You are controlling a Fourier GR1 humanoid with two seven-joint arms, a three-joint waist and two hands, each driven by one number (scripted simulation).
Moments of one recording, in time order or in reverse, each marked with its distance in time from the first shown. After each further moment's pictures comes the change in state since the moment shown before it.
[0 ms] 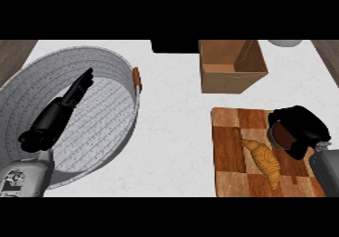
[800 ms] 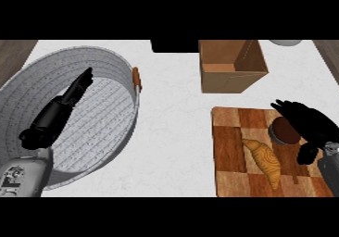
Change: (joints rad) left arm -0.014 0.033 -0.018 0.042 0.024 0.019 -0.032; right arm 0.047 -0.042 0.002 -0.155 -0.076 0.266 0.216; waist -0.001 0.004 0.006
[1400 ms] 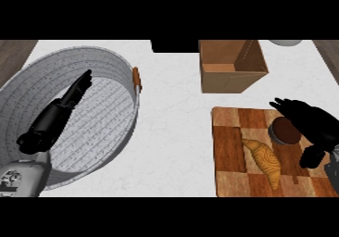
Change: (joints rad) left arm 0.025 0.035 -0.041 -0.027 0.037 0.039 0.011; right arm 0.043 -0.052 0.037 -0.210 -0.122 0.114 0.060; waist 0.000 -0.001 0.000
